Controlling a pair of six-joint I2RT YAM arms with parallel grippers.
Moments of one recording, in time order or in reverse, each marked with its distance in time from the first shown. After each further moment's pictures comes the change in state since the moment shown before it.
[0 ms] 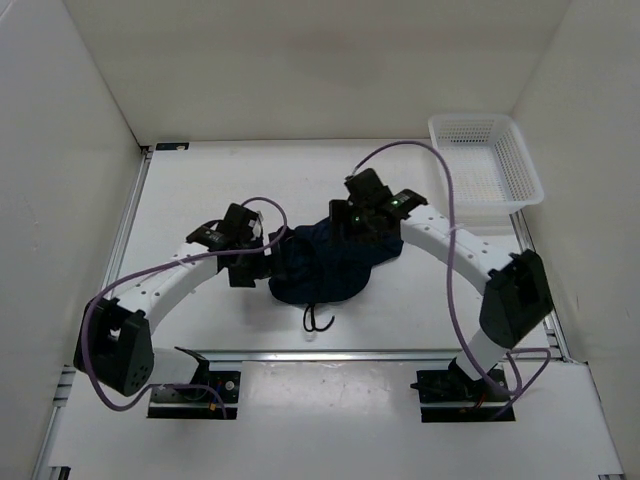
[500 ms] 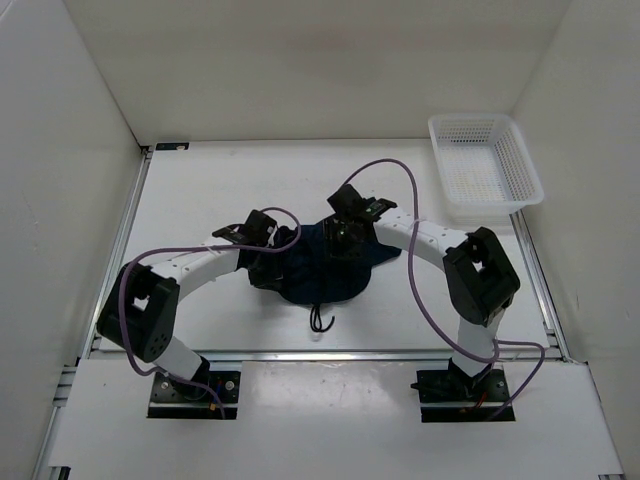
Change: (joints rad) left arm -0.068 0.201 -0.027 0.130 -0.023 -0.074; right arm 0.035 0.208 -0.032 0.074 -0.101 0.027
